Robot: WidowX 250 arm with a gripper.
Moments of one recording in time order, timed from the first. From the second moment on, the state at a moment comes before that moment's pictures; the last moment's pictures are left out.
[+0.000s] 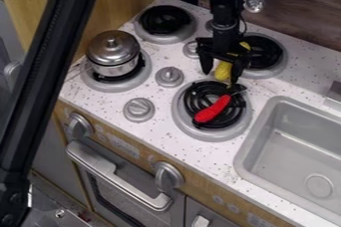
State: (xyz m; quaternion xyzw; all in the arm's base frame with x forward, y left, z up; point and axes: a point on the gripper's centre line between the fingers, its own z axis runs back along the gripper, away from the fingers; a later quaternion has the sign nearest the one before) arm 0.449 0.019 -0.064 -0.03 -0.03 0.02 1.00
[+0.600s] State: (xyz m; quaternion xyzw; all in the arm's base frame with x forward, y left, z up) arm 0.439 0.018 -0.053 -0.04 -0.03 0.01 1.00
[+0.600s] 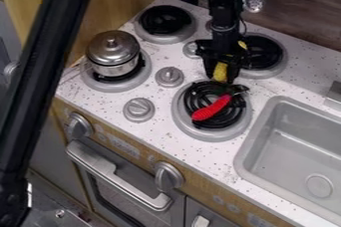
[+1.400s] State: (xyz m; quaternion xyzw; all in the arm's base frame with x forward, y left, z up) arm 0.340 0.123 -0.039 -0.01 0.00 0.07 1.00
